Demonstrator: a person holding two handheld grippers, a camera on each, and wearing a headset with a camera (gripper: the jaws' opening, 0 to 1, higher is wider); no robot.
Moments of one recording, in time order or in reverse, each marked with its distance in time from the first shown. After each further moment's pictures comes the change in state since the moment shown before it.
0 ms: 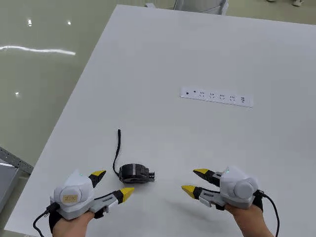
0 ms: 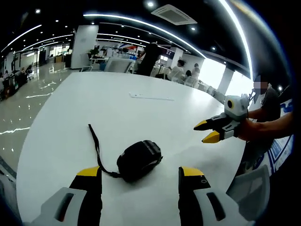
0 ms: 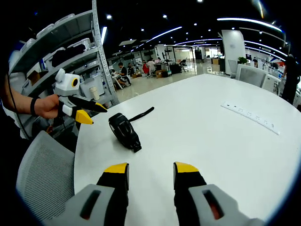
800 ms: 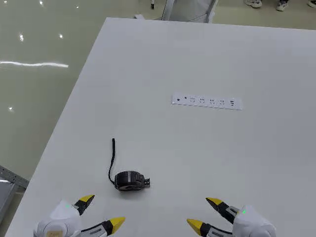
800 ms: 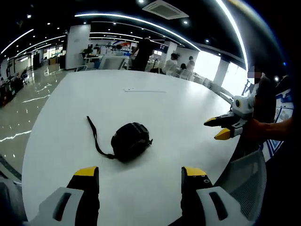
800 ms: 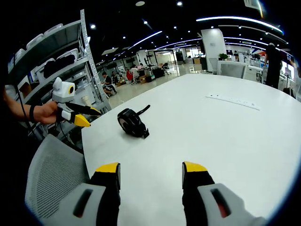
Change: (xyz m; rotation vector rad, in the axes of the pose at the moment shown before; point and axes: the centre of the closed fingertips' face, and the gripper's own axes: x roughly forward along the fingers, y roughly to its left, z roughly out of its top) left arm -0.038 -0.019 -0.029 0.052 0.038 -0.011; right arm -0.058 0.047 -0.038 0.116 -0.047 -0.115
